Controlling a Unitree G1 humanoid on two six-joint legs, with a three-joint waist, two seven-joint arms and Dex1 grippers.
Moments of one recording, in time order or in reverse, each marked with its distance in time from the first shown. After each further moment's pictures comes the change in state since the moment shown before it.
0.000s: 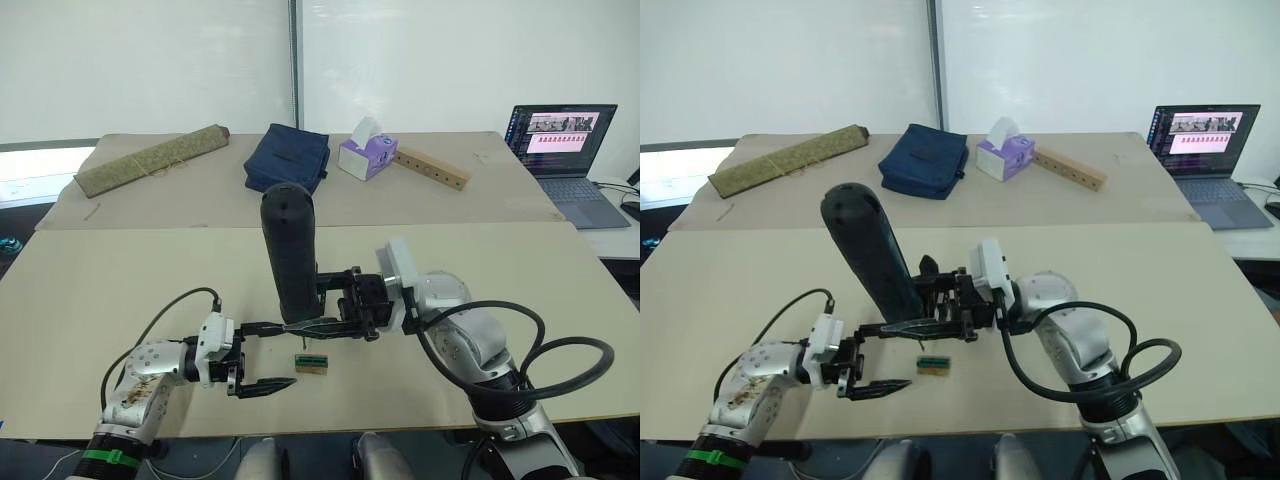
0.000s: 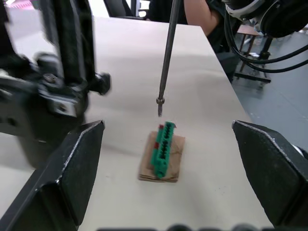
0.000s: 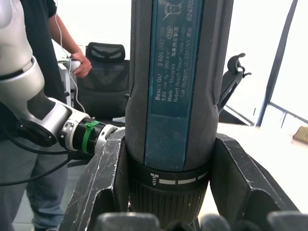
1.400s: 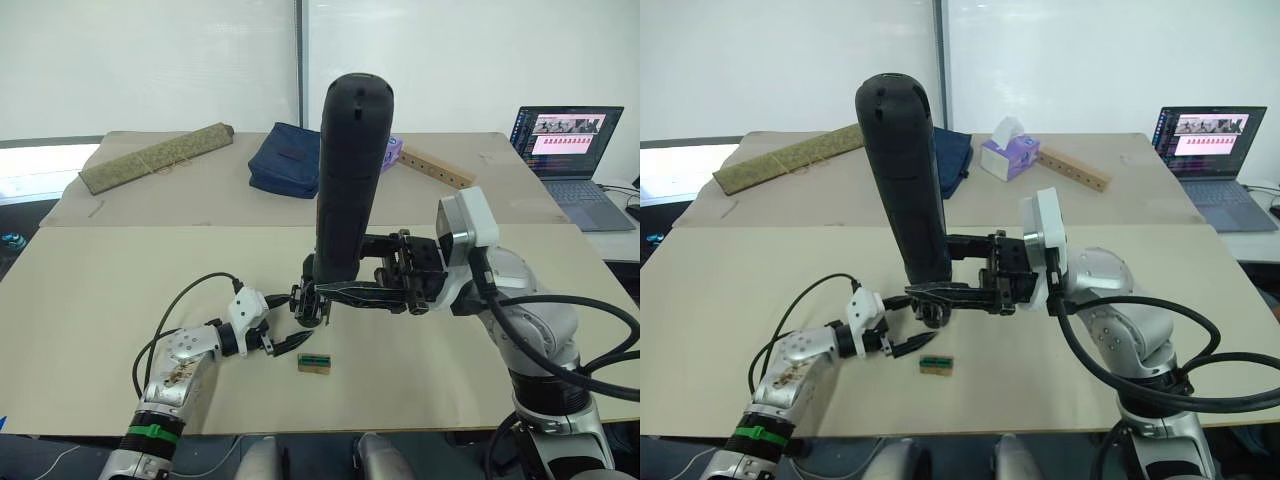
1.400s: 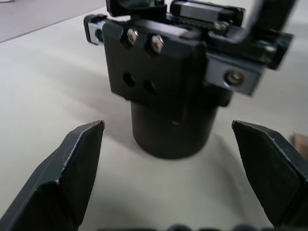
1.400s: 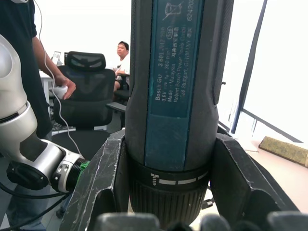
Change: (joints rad) left arm -0.154 -0.196 -0.056 0.169 0.278 0.044 0.398; right arm -0.040 -0.156 -0.170 -0.178 0.211 0.200 -0.141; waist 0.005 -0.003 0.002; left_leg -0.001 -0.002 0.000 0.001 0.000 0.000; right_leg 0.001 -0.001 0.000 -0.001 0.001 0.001
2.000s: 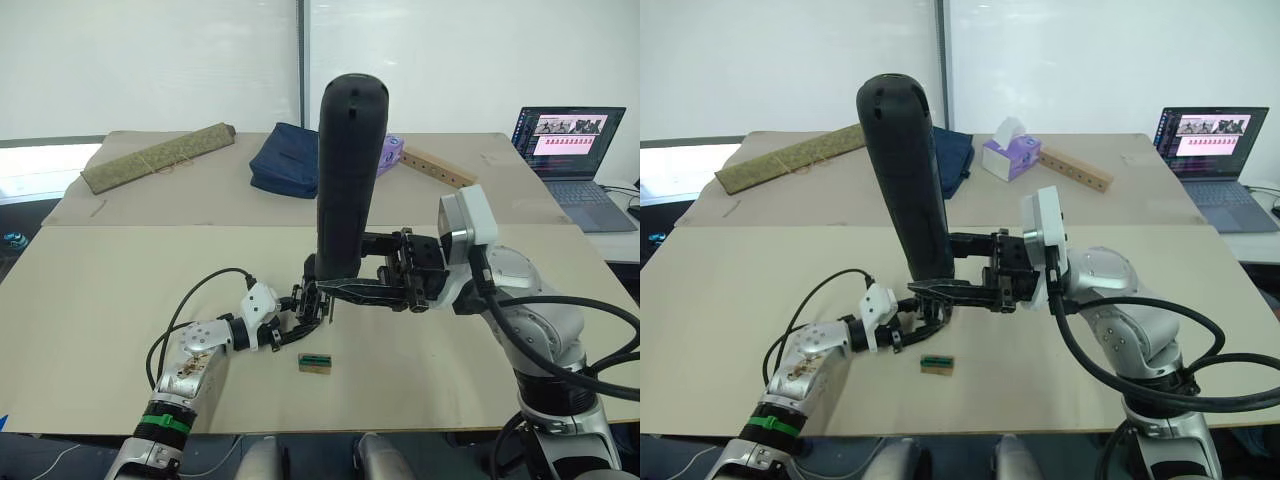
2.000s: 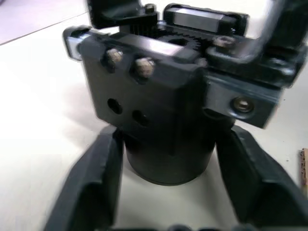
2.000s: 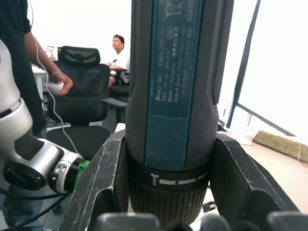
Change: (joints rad) left arm -0.061 -0.014 -0.041 0.053 0.021 -0.006 -0.032; right arm 0.003 -0.029 -0.002 -0.026 0.006 0.025 -0.036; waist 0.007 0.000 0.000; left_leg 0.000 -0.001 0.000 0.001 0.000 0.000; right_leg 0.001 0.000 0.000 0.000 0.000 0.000
